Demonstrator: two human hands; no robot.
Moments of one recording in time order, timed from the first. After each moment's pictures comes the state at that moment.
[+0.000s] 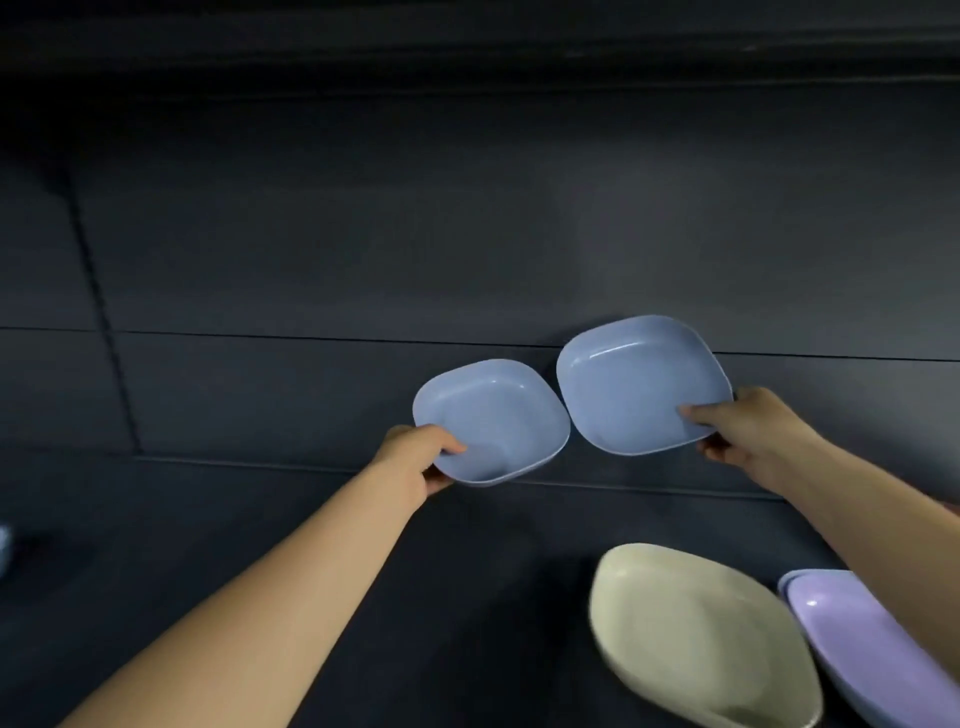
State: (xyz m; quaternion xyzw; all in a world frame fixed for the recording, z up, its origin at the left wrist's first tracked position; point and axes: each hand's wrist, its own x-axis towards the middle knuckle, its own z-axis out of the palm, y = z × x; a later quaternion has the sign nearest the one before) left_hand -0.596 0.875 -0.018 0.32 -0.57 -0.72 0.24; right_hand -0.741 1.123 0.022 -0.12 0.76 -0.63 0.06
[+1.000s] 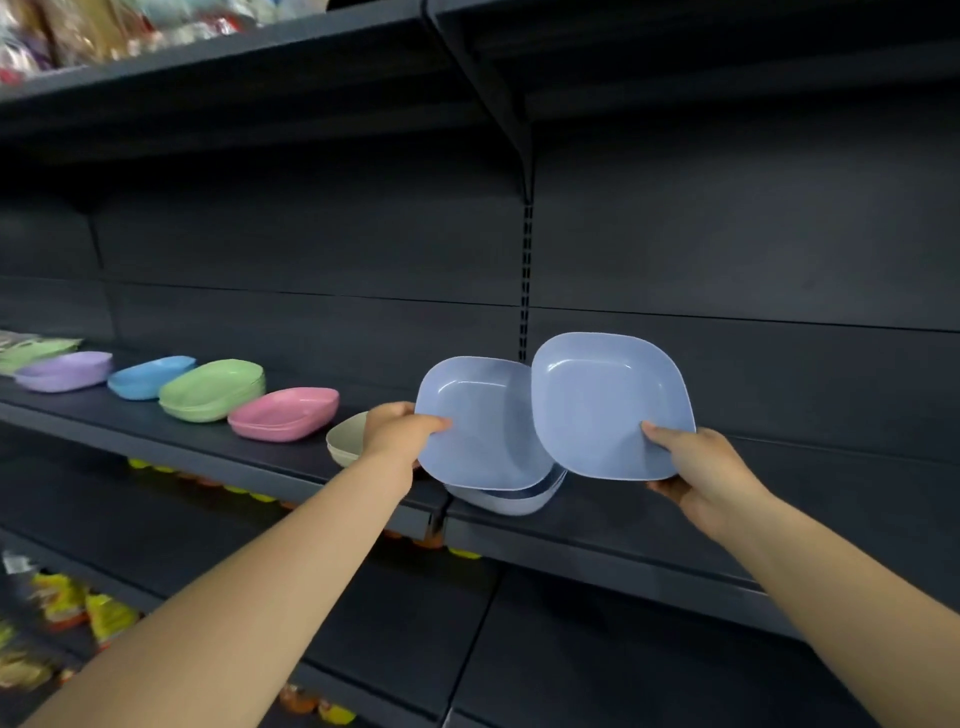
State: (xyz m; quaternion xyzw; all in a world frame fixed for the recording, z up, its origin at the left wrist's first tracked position) left_hand -0.154 0.578 -0.027 0.40 -0.58 -0.59 0.40; right_hand -0.321 0.775 -0.030 -0.17 0.63 -0.73 0.23
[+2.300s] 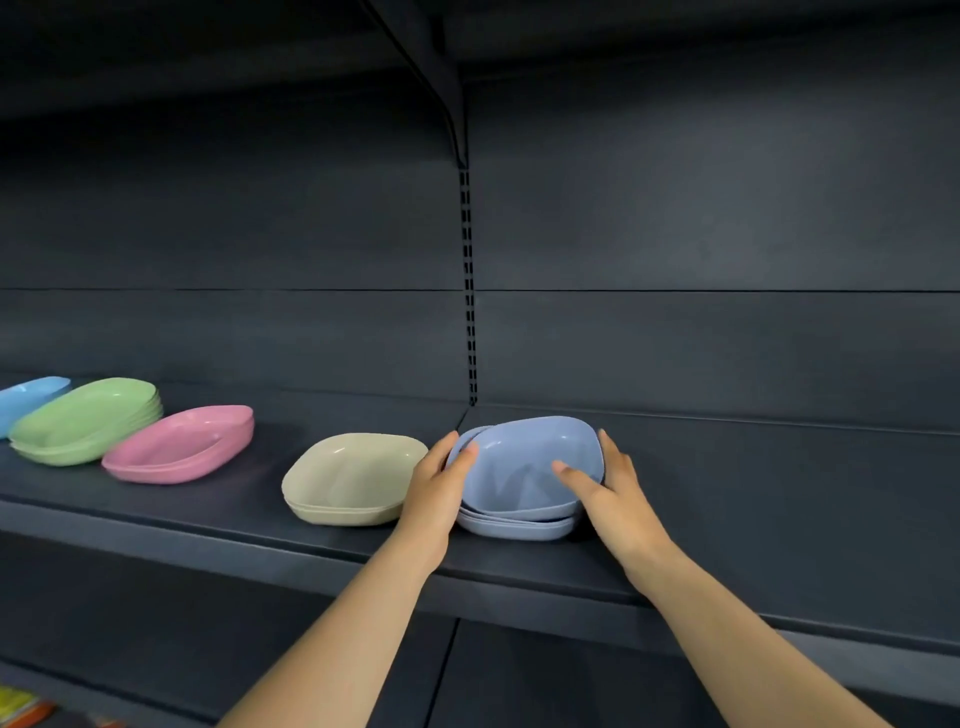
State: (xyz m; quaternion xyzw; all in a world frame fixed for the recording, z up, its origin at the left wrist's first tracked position) left_hand -0.251 0.580 -0.093 0.27 -0.64 -0.65 0.32; right_hand -0.354 0.721 -0.101 -0.28 0.73 -0.60 0.15
